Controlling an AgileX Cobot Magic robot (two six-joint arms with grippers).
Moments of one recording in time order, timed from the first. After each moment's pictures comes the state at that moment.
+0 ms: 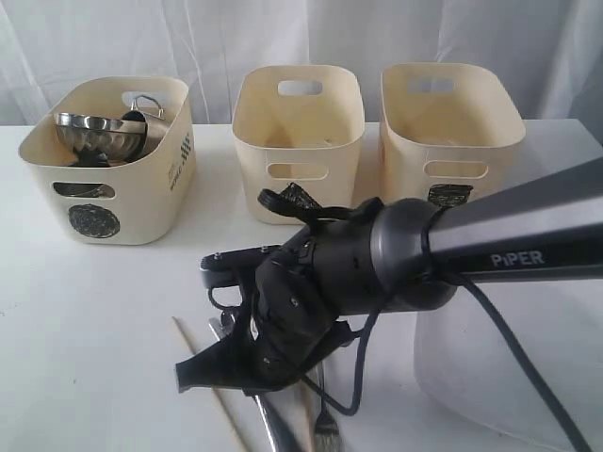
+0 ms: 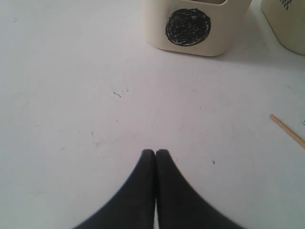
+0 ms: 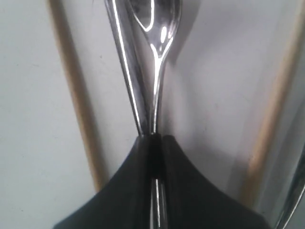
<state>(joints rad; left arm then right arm) -0.02 0.00 0.02 -0.12 0.45 -0.03 0.78 1.92 -1.11 0.03 0.47 0.51</state>
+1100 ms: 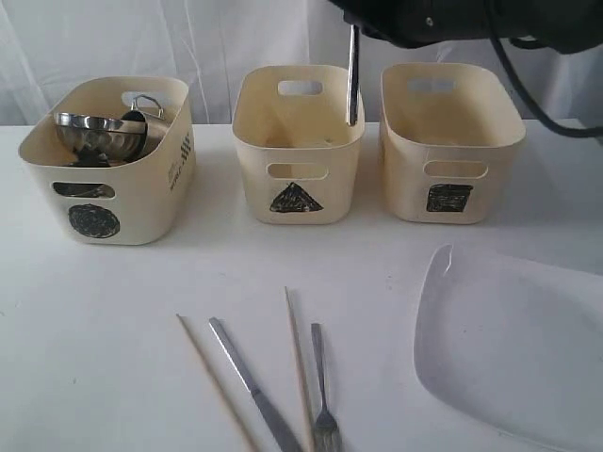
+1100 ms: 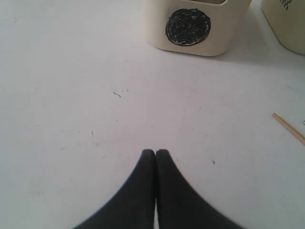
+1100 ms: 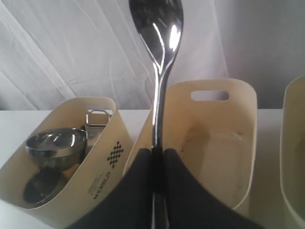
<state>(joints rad) -0.02 0.00 0.02 -0.12 0.45 -0.03 0.35 1.51 -1.28 -0.10 0.19 0.41</state>
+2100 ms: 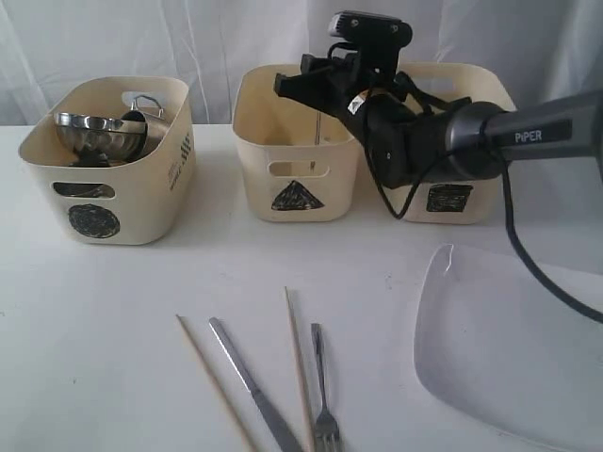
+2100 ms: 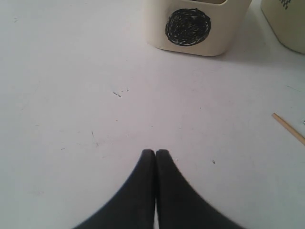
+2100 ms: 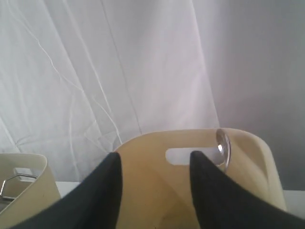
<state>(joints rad) -0.02 0.00 0.02 -0.12 0.45 -0.03 0.32 2.11 -1.40 0.16 -0.62 0.09</state>
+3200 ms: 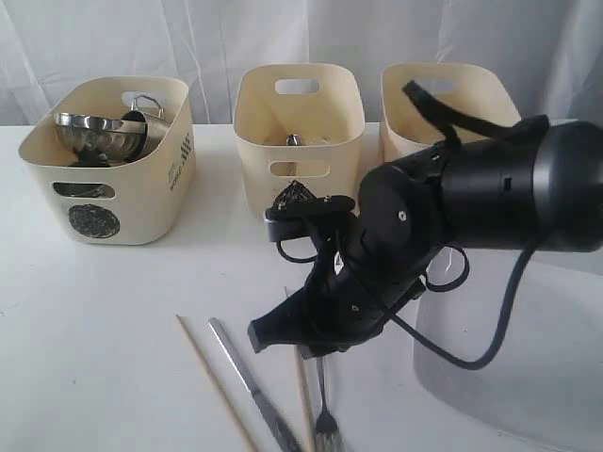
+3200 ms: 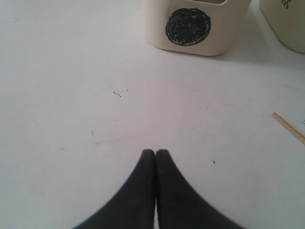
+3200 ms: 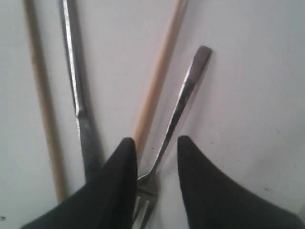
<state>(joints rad) -0.02 0.00 0.02 -0.12 0.45 -0.03 0.61 1.71 -1.01 0.14 0.62 0.19</state>
